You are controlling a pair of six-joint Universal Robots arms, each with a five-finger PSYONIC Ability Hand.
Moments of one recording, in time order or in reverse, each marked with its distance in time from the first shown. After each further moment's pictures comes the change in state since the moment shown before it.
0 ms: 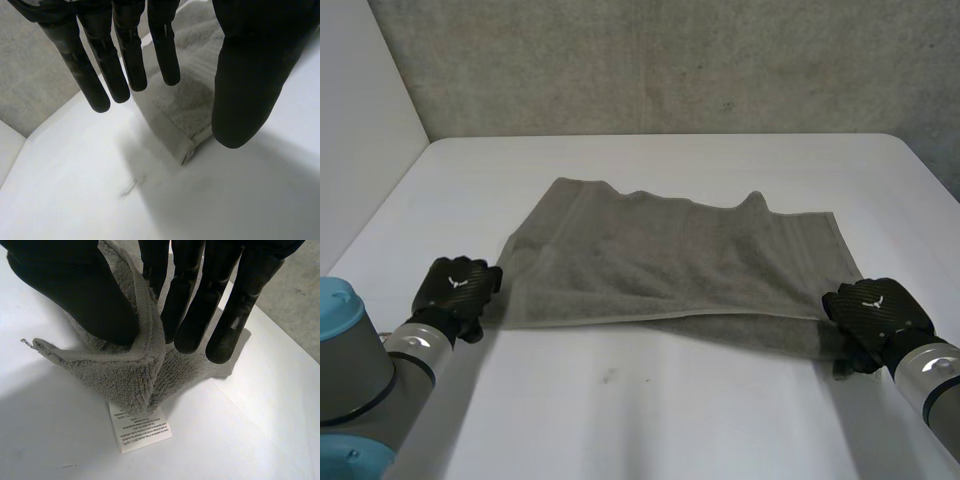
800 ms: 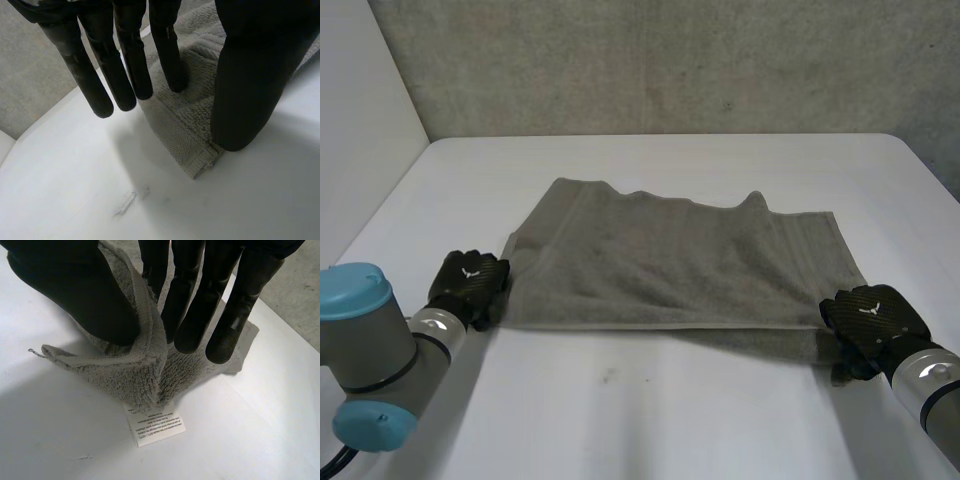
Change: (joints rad) left arm -0.007 -0.172 0.158 0.012 0.005 0.006; right arm 0.005 0.010 0.012 -0.001 0.000 0.000; left_hand 0.132 0.128 0.121 0.121 0.105; right_hand 0.000 0.000 0.000 0.000 0.000
